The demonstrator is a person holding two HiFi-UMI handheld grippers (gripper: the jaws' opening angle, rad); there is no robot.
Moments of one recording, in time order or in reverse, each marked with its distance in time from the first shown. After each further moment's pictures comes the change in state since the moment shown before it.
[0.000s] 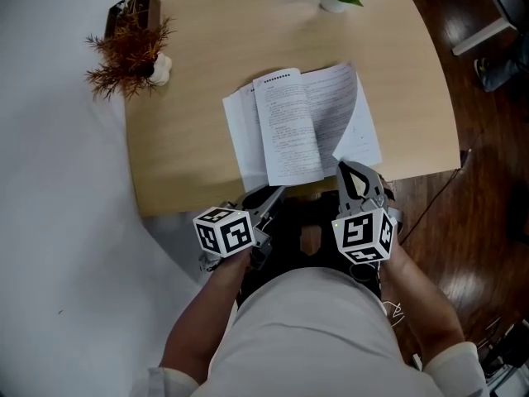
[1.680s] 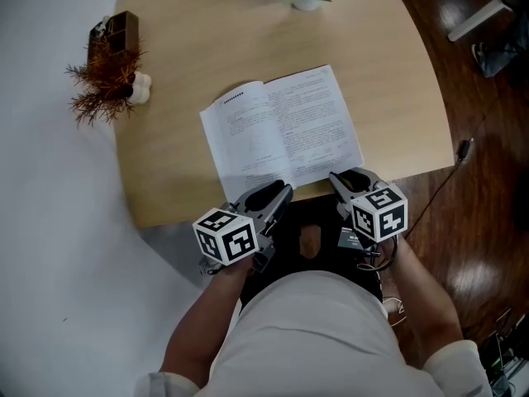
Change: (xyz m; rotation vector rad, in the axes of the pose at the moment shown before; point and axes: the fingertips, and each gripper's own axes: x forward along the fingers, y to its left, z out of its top) left arm 0.051 -0.055 0.015 0.127 0.030 -0.039; right arm 0.025 -0.015 -0.083 0.698 0.045 0.339
